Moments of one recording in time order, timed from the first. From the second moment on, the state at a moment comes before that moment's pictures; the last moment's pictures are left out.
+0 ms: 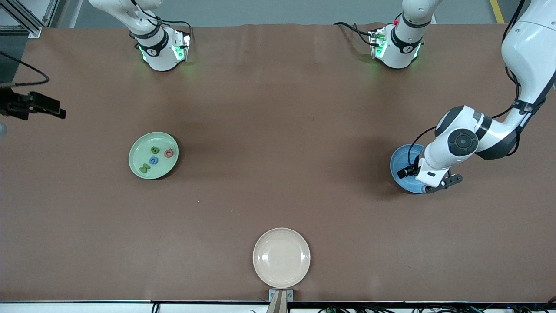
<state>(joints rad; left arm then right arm) 0.82 0.69 -0.97 -2.02 0.80 2.18 -0.97 0.01 0.08 -0.08 -1.41 0.04 1.34 -0.08</state>
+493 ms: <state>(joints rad) 0.80 0.66 -1.01 -1.91 0.64 2.01 -0.82 0.01 -0.04 -0.08 -1.56 0.04 1.36 -0.07</state>
